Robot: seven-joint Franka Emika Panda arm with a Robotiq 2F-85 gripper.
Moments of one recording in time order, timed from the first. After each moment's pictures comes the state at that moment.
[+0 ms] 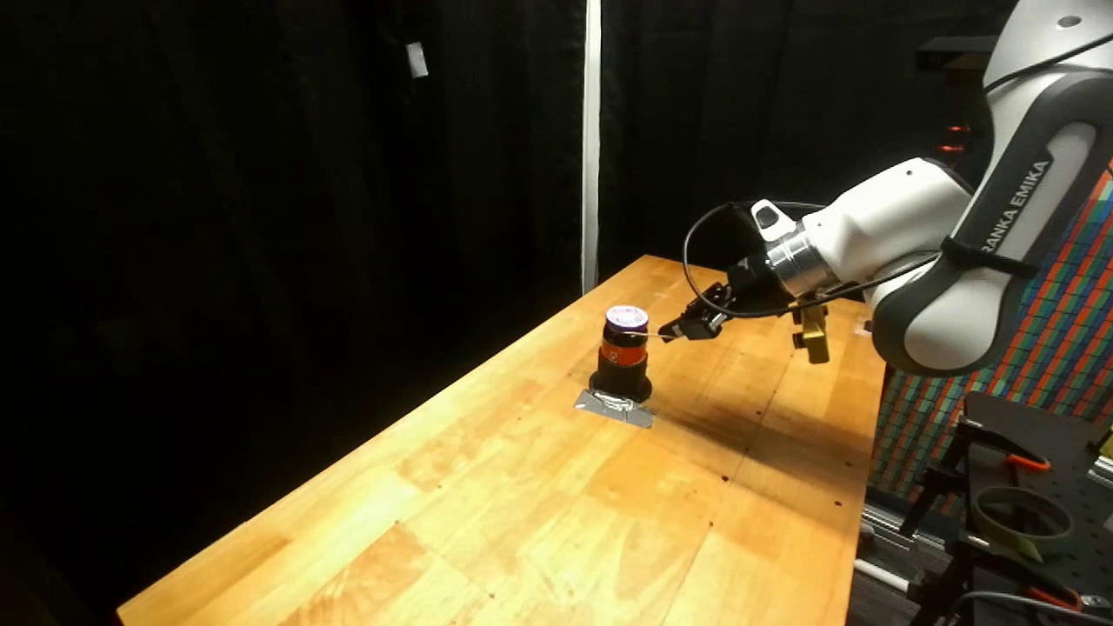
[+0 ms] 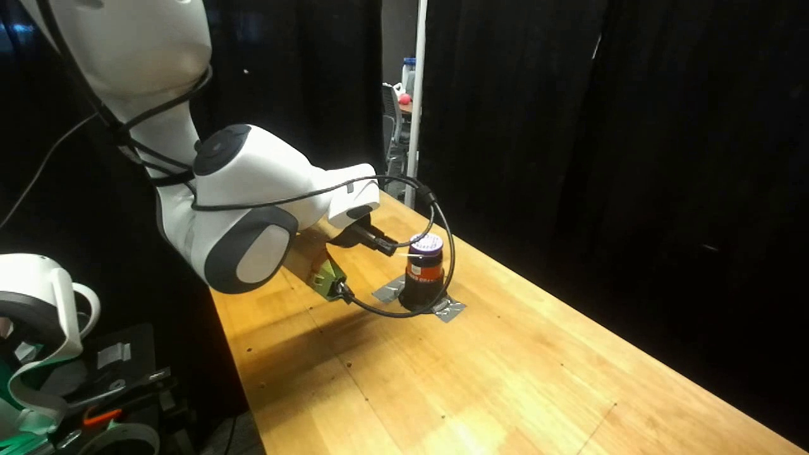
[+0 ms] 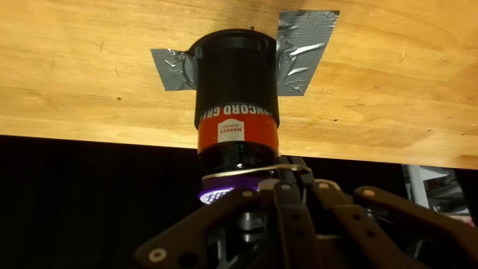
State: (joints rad) arm 0.09 0.37 0.07 -2.58 -0.13 3.80 -0.01
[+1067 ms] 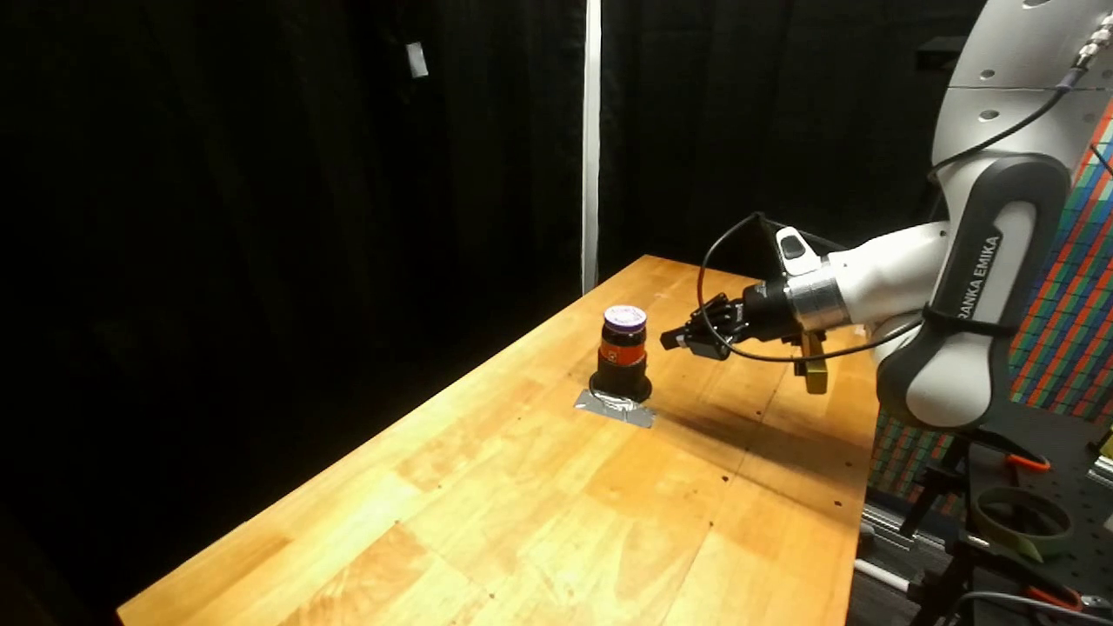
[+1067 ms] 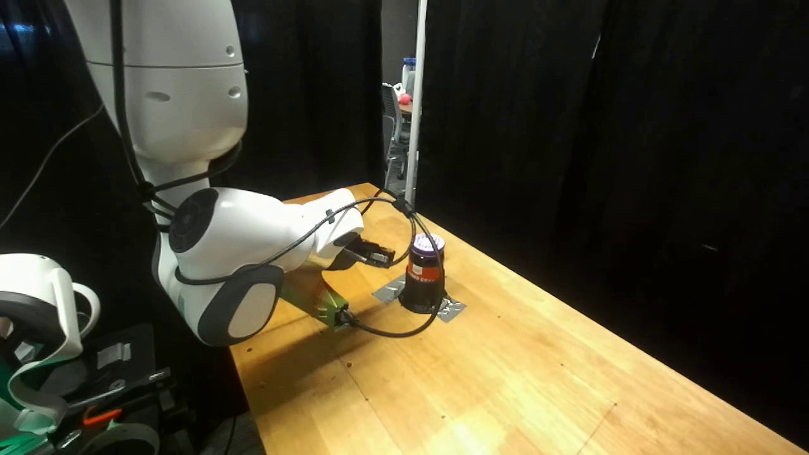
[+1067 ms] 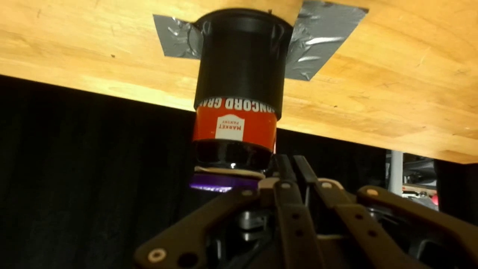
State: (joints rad) arm 0.09 0.56 0.06 -2.56 -0.14 4.16 -0.17
